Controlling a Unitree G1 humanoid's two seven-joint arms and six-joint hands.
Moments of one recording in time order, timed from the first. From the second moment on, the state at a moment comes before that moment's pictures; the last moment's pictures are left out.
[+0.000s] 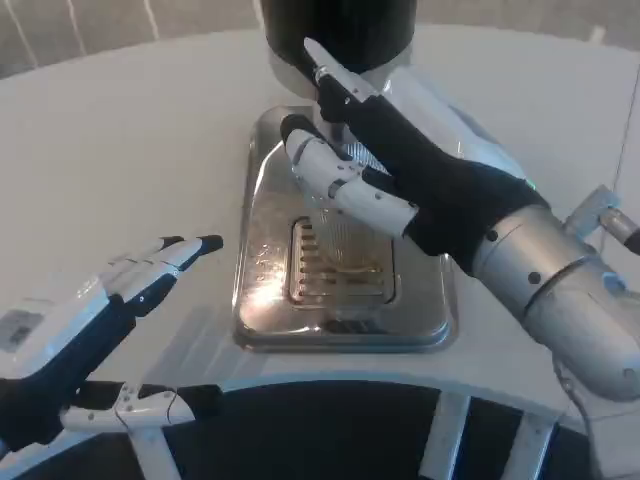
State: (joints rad) left arm -0.13 0.77 0.10 0.26 0.40 -0.80 -0.04; right arm -0.70 -0.34 0.39 -0.64 -0.55 0.73 0.47
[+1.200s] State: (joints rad) left arm -0.29 0.55 0.05 0.27 0.31 -0.52 -0.09; right arm -0.70 -0.36 0.39 -0.62 -0.59 0.69 0.49
